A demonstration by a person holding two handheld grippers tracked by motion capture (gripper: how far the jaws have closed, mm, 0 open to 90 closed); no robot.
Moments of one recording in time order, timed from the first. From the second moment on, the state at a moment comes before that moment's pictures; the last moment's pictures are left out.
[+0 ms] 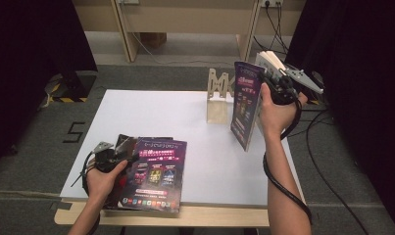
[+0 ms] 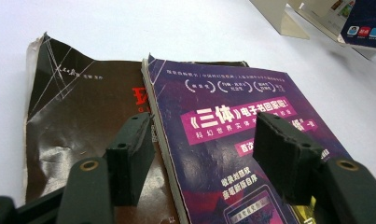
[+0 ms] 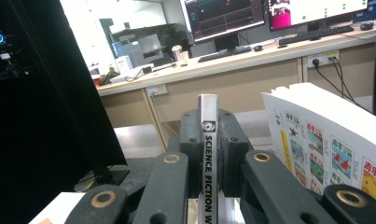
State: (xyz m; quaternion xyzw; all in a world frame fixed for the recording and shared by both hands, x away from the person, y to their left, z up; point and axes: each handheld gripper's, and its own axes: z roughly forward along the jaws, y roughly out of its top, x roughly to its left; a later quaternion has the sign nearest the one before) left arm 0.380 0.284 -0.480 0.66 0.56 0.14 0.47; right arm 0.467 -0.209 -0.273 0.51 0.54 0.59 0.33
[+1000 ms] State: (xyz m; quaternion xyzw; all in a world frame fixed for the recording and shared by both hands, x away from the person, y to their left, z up) left arm 0.380 0.287 -0.482 0.66 0.56 0.14 0.47; right arm 0.495 -0.200 -0.269 0.51 0.53 0.58 0.34
